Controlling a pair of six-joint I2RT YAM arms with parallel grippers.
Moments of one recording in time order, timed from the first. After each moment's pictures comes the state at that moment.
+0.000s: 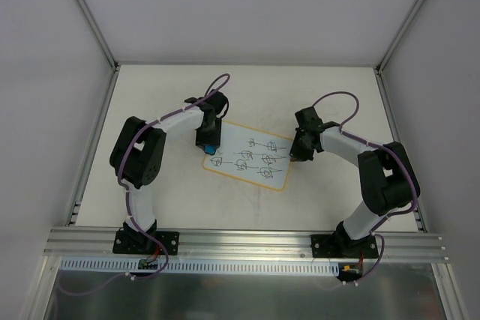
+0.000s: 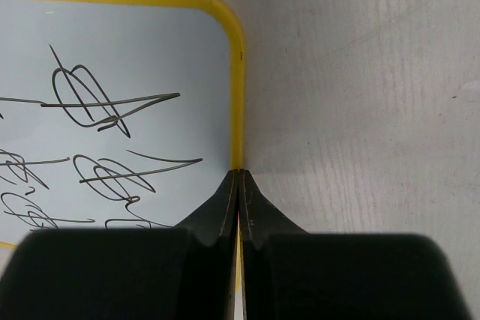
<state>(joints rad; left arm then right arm) -0.51 1.93 1.36 -0.76 -0.12 -0.46 0.40 1.65 0.94 -0.48 0.02 0.67</state>
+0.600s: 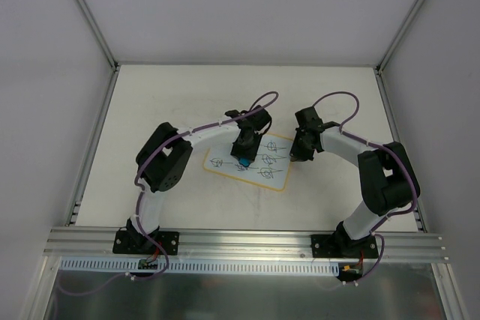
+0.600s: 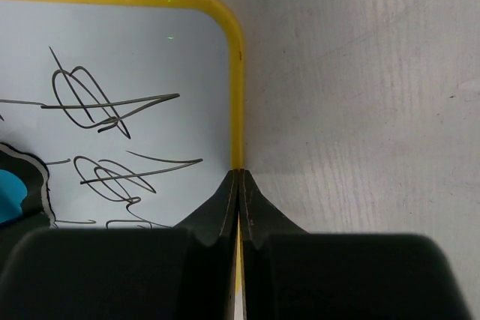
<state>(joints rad) -0.80 2.05 1.52 -0.76 -0.08 -0.48 0.40 1.65 0.94 -0.48 0.02 0.67</state>
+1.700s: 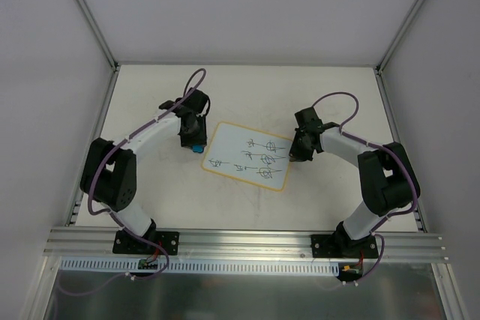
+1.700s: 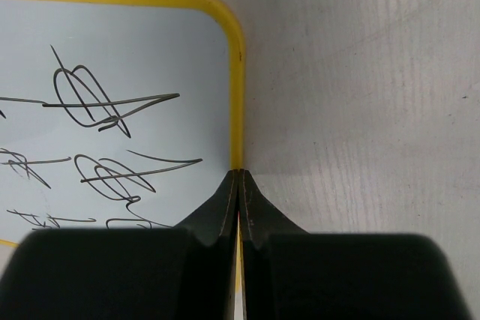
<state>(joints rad) -0.42 1.68 1.20 -0.77 -0.11 -0.49 0.40 1.64 0.93 -0.47 0.01 0.67</state>
